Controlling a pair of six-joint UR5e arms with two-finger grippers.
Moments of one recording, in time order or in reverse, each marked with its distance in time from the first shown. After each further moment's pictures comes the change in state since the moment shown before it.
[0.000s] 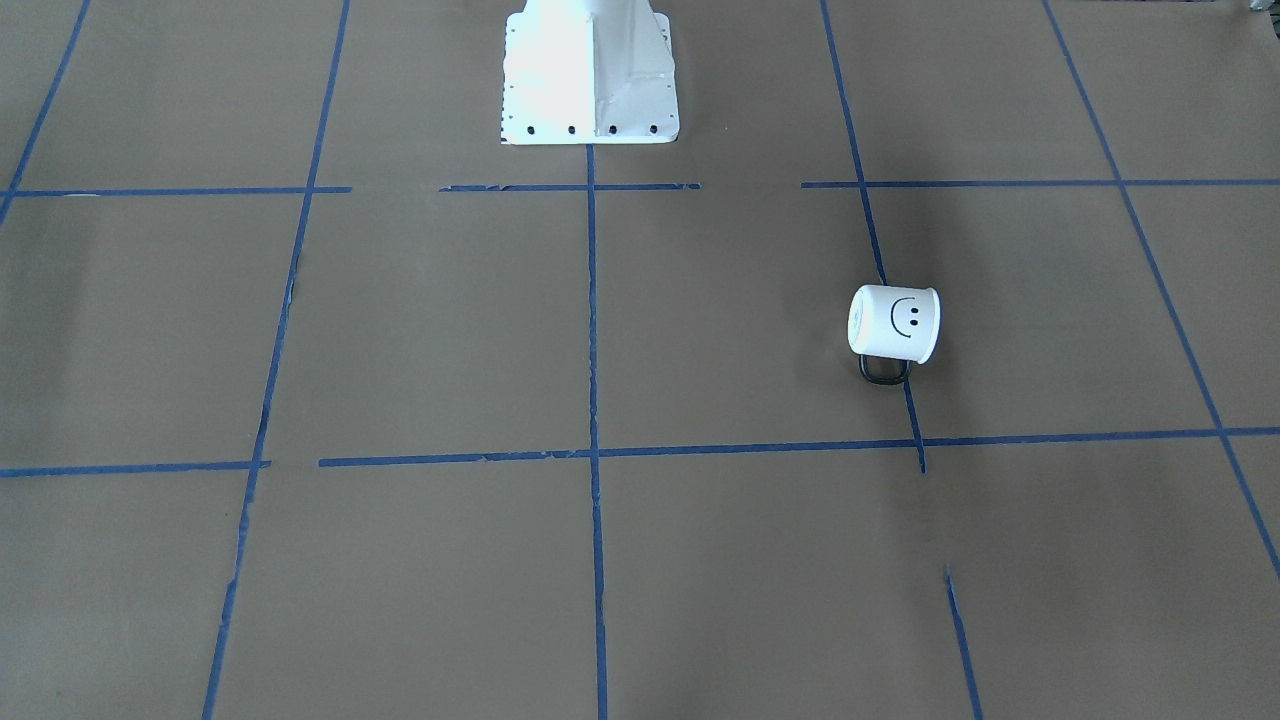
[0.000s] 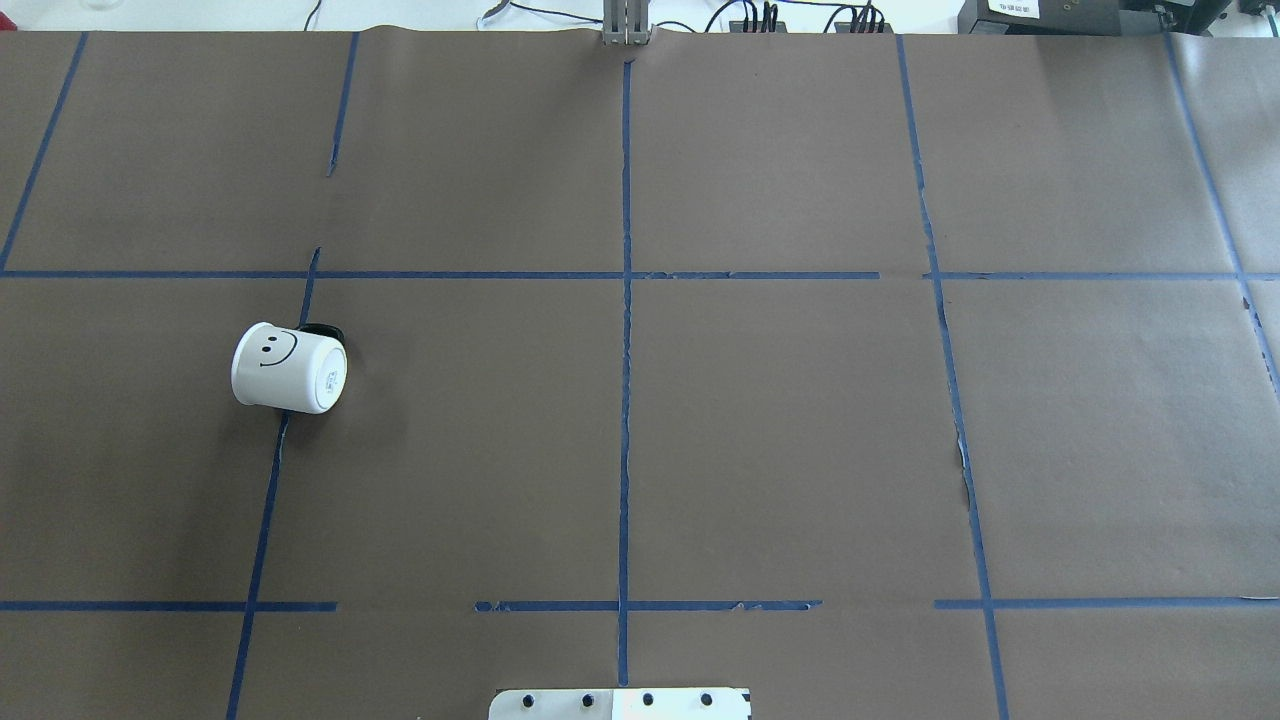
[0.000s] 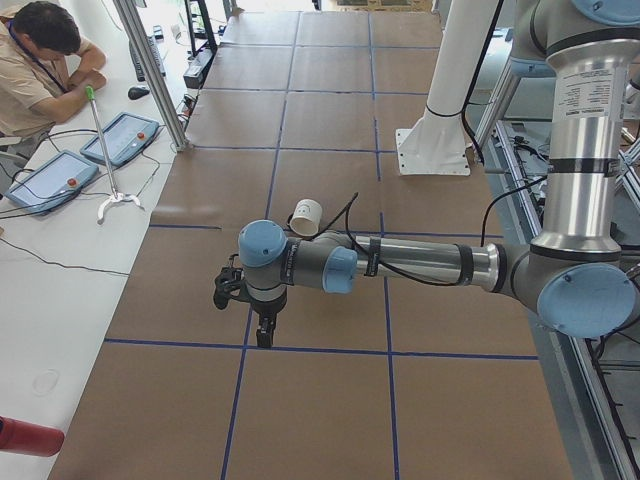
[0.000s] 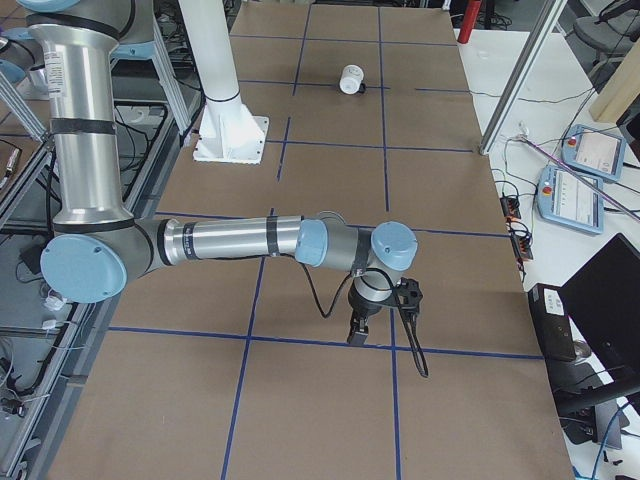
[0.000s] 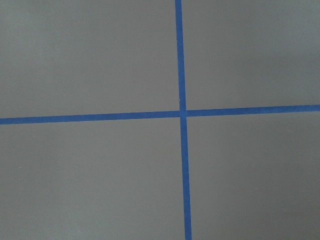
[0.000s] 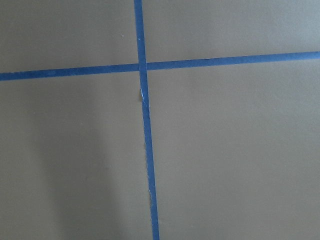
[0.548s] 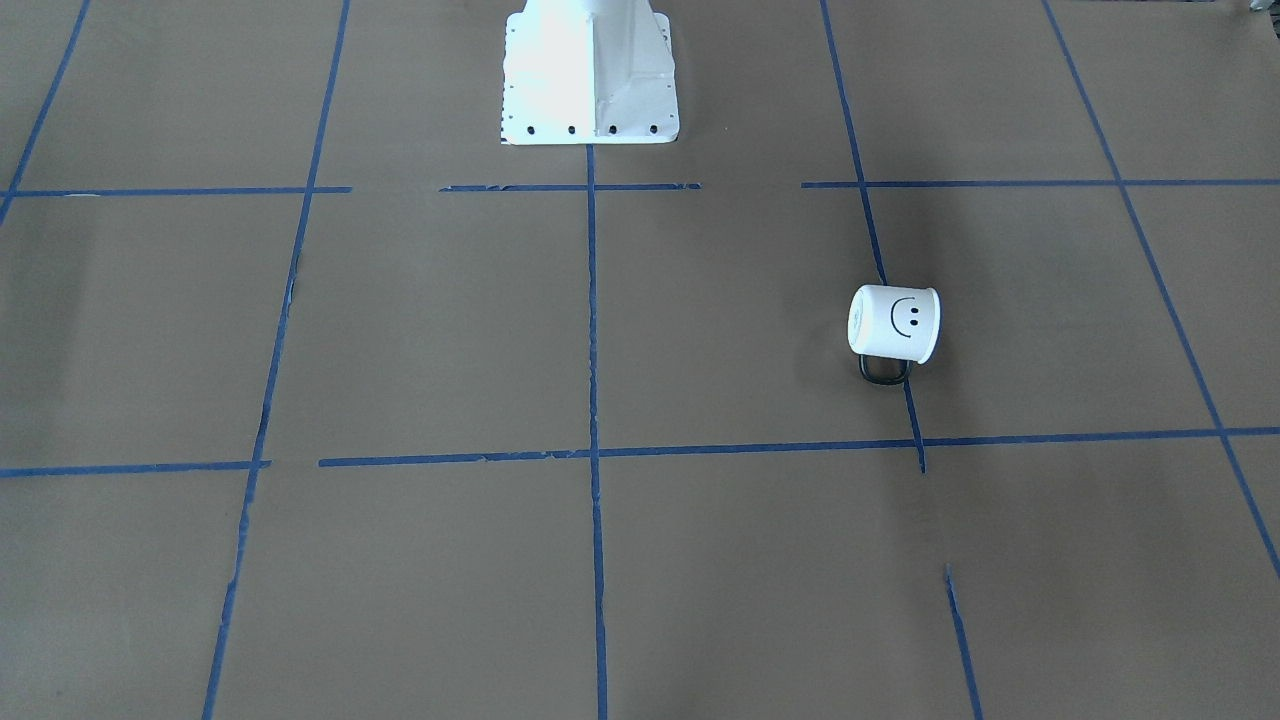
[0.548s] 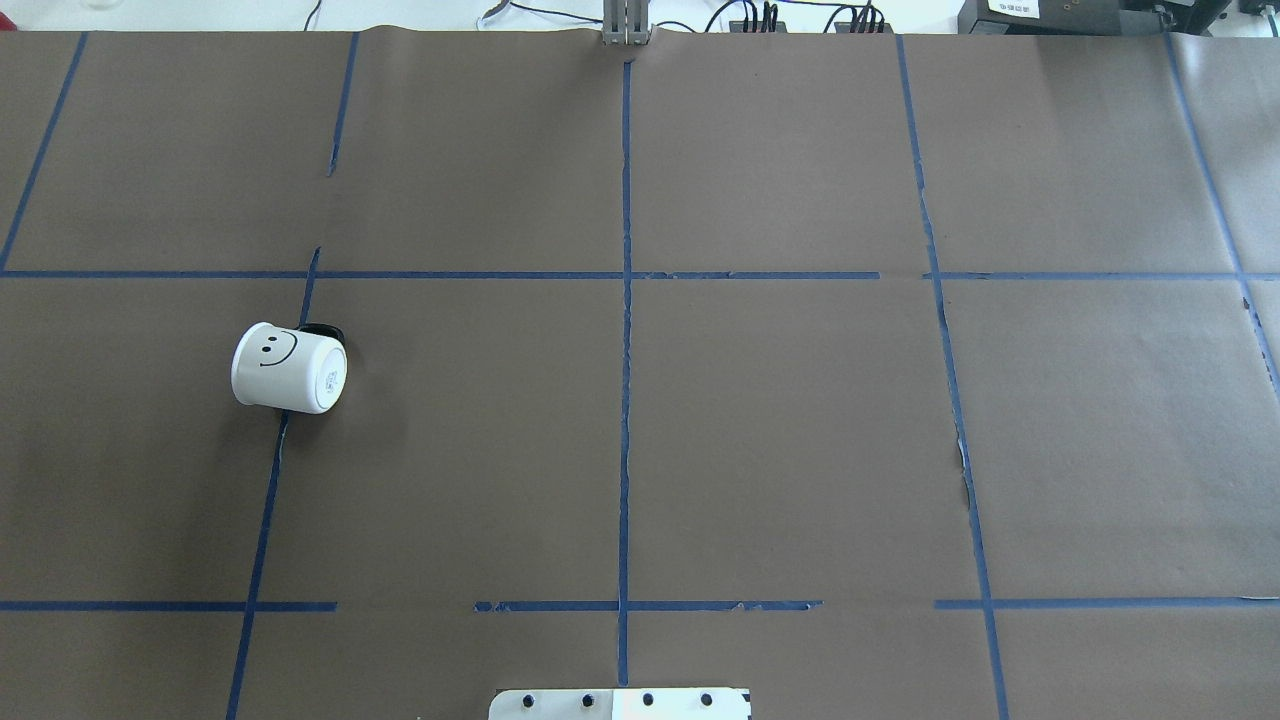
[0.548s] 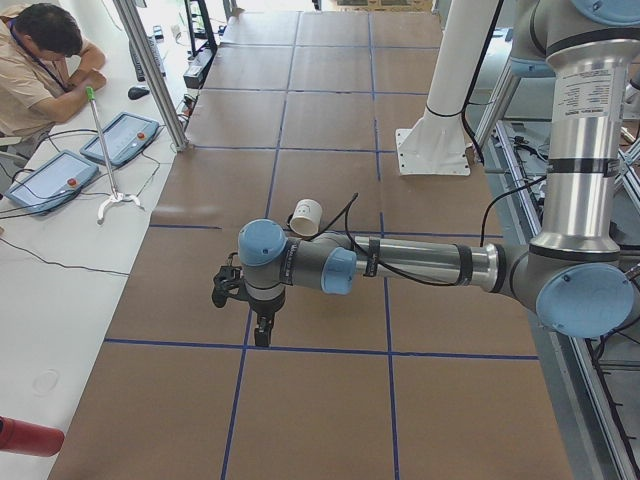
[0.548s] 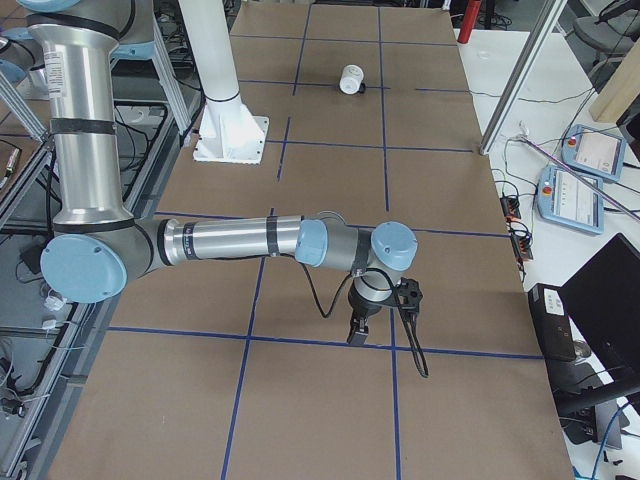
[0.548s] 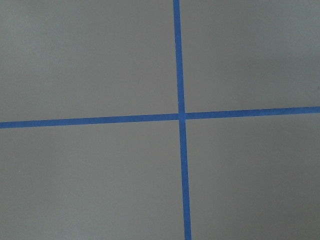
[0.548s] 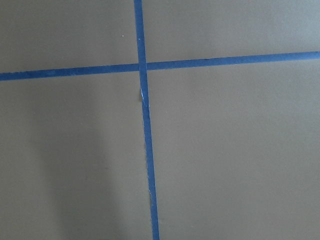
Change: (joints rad) left arm 0.008 -0.008 0.002 -0.028 0.002 -0.009; right arm 0.000 0.000 0.000 0.000 0.000 0.000
